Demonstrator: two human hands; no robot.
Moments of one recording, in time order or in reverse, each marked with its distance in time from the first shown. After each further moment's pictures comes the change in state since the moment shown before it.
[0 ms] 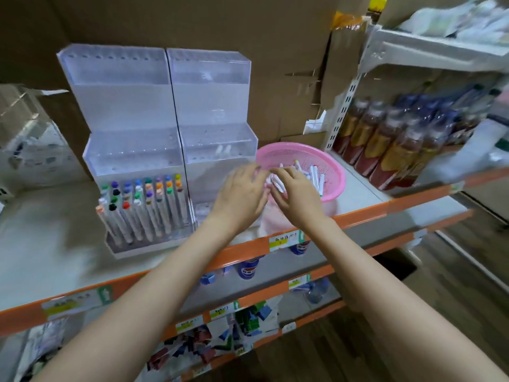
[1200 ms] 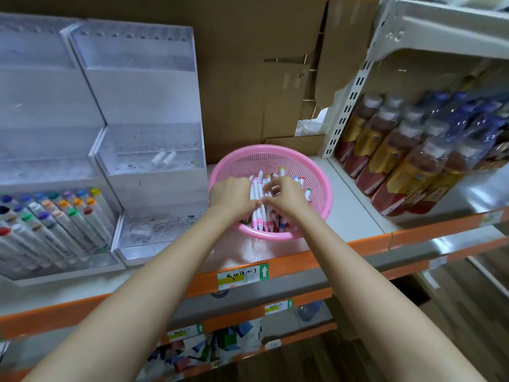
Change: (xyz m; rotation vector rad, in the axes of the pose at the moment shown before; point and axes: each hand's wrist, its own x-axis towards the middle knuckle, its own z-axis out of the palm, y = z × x) left_hand 0.109 0.012 0.108 0.149 -0.361 -0.451; right_hand 0.071 0.124 0.032 0.253 -0.353 0.380
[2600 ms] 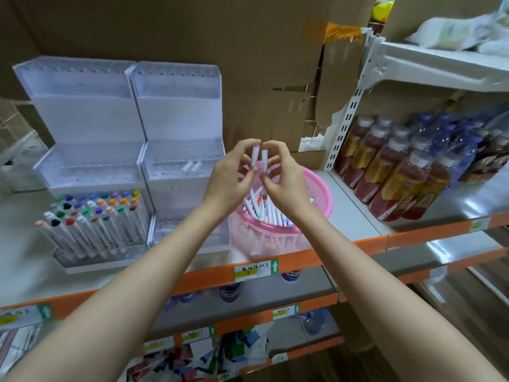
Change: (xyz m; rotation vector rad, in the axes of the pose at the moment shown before) left_hand -0.047 -0.024 -0.067 -0.720 0.537 0.298; right_hand -0.050 -0.079 -0.029 0.289 0.320 -0.438
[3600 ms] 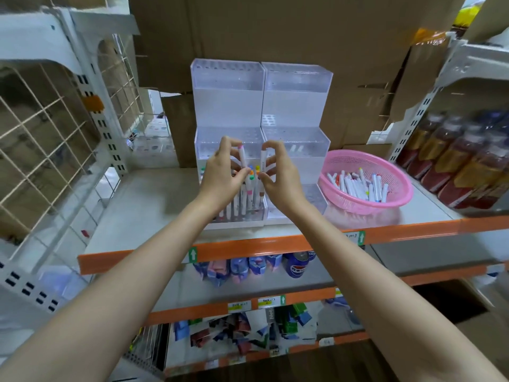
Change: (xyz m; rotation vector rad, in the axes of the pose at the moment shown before) left_hand -0.094 -0.054 -0.216 0.088 0.056 -0.145; right_hand -0.057 -0.151 0.167 0.014 -0.110 0.033
